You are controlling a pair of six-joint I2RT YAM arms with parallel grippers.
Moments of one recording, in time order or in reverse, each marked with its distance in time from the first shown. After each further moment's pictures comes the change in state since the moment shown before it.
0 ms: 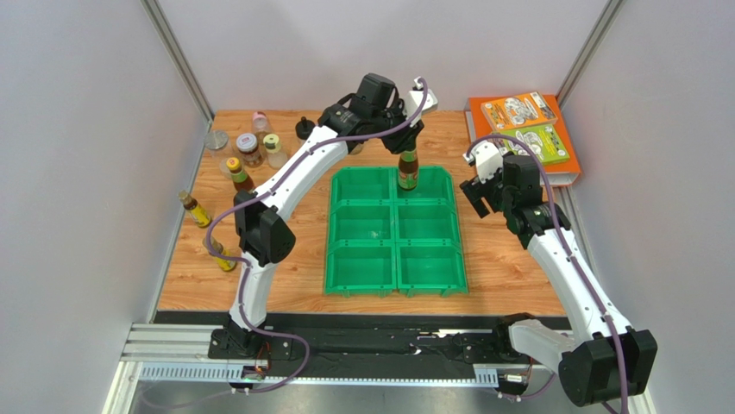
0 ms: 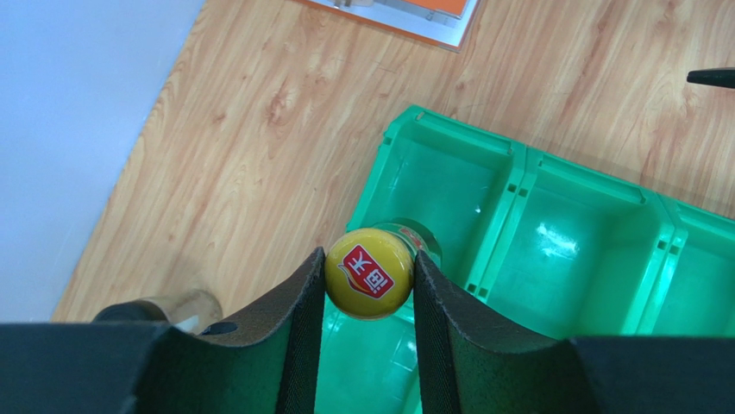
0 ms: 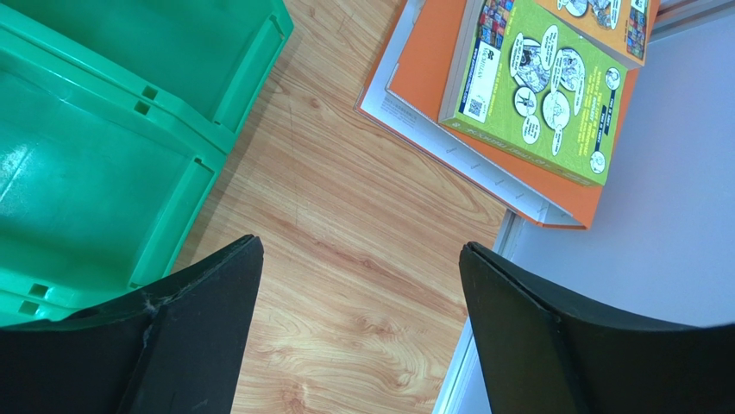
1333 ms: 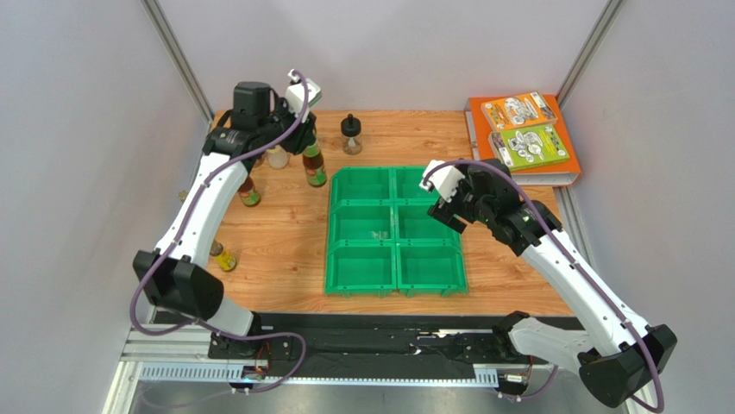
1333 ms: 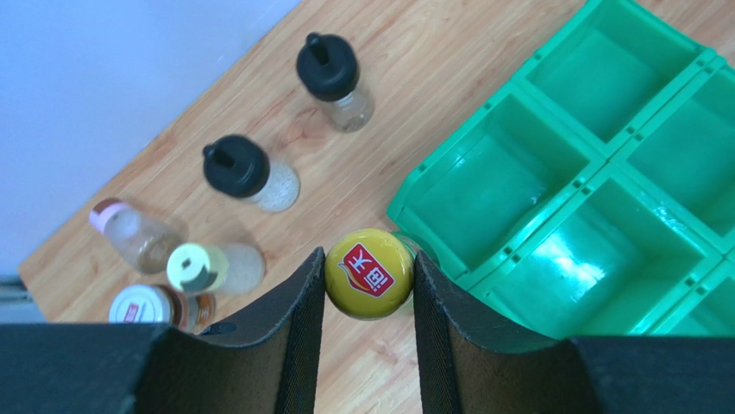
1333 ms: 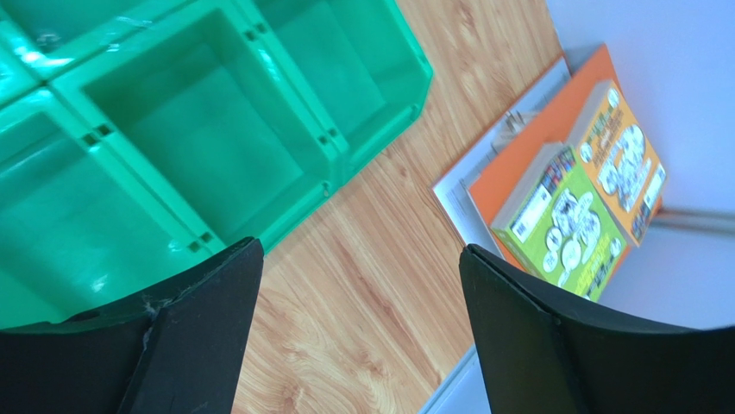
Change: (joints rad) left arm 0.427 -0.631 -0.693 0.107 0.006 0.003; right arm 0.342 -0.010 0.148 -0.228 -0.037 -0.142
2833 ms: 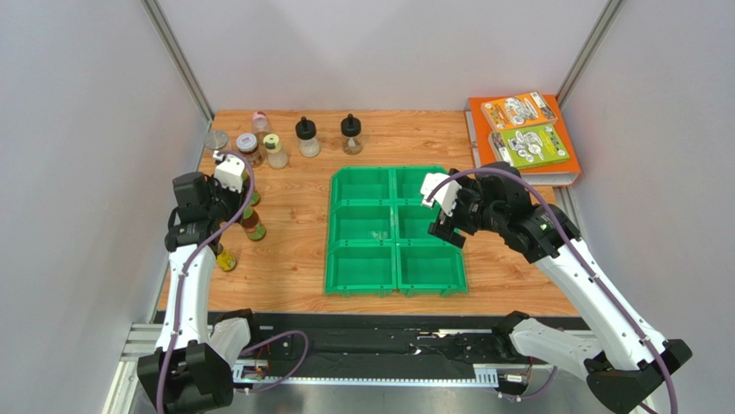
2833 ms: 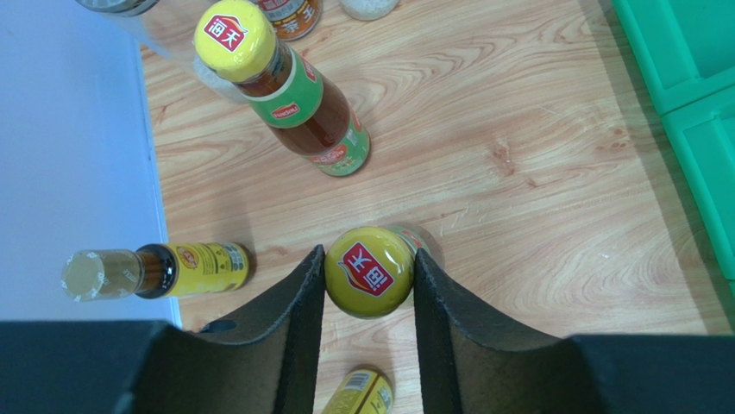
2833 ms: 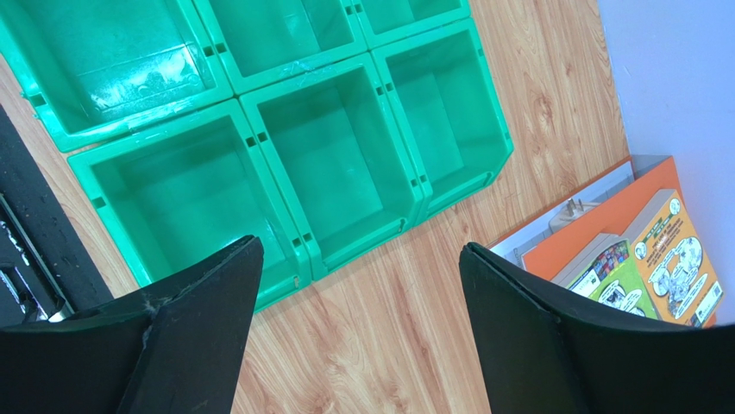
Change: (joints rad) left arm 0.461 -0.534 -0.789 0.215 -0.055 0.028; right arm 0.049 -0.054 0.095 -0.164 -0.229 -0.030
